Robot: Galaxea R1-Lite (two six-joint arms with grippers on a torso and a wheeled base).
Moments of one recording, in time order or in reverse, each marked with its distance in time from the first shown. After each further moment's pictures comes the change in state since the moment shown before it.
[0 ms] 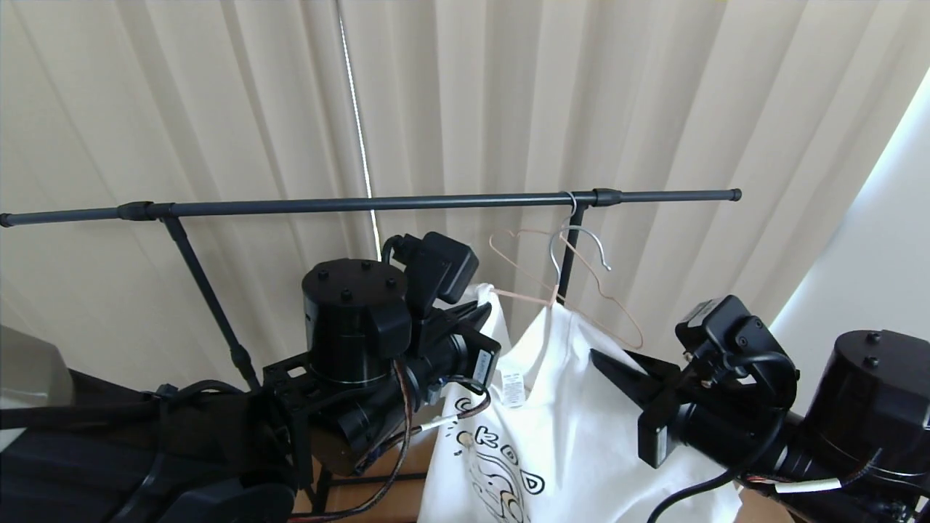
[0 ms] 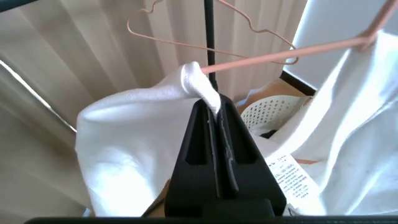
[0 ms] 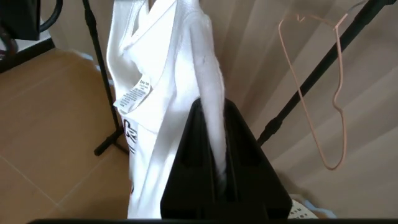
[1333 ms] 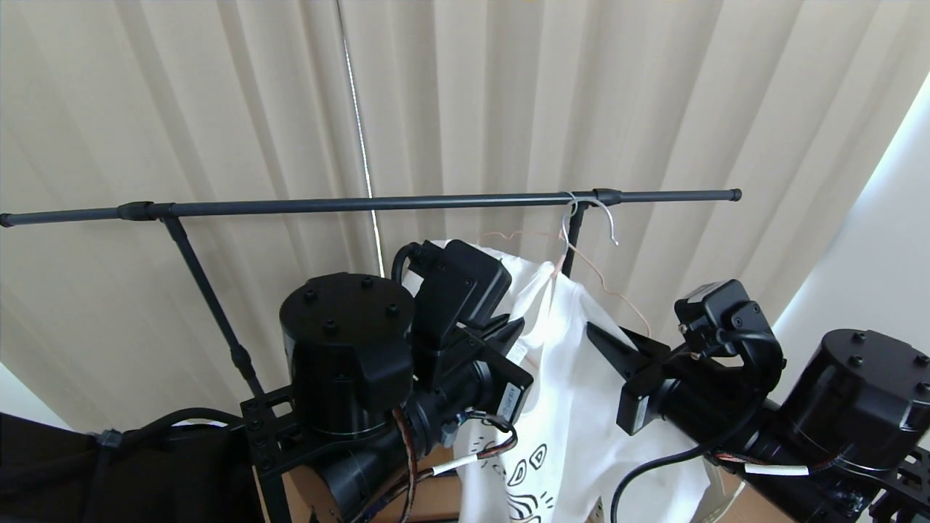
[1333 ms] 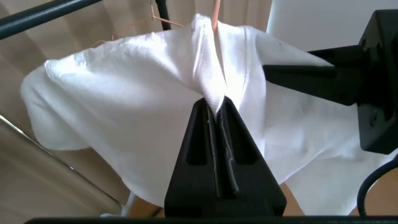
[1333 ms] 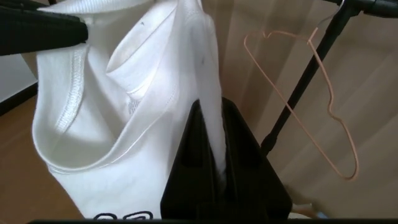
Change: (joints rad) left arm -0.108 -0.060 0.035 0.001 0.010 0.019; right arm -0.001 0.087 -0.002 -0.213 -0.074 0.060
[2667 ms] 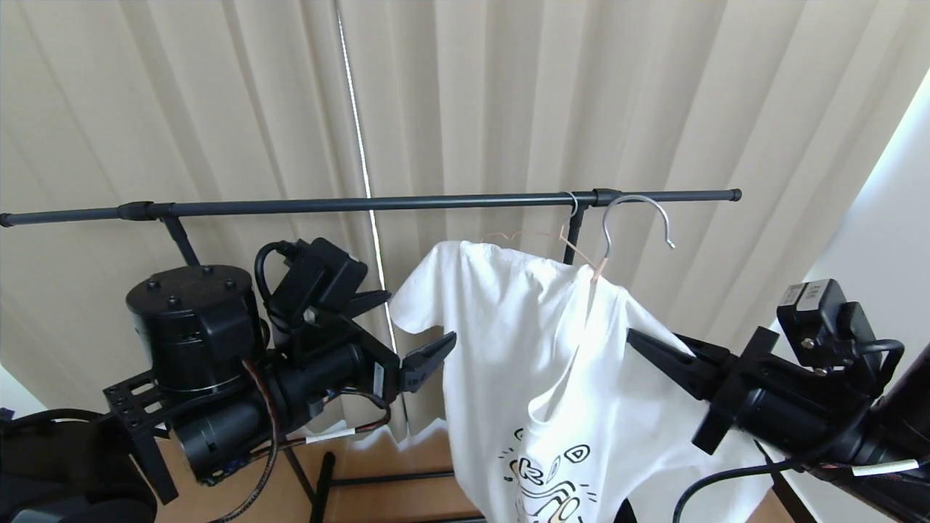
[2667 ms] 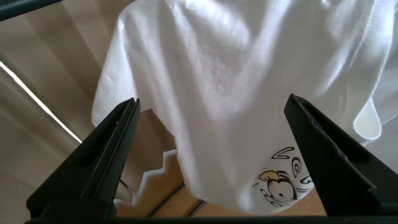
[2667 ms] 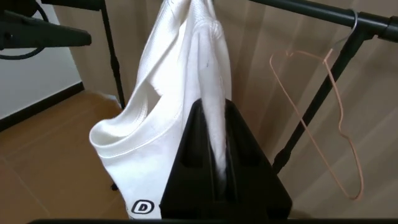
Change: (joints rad) left arm 0.343 -0.111 0.222 -0.100 -0.346 0.006; right arm -0.206 -0.145 0.114 0.003 0.433 0.000
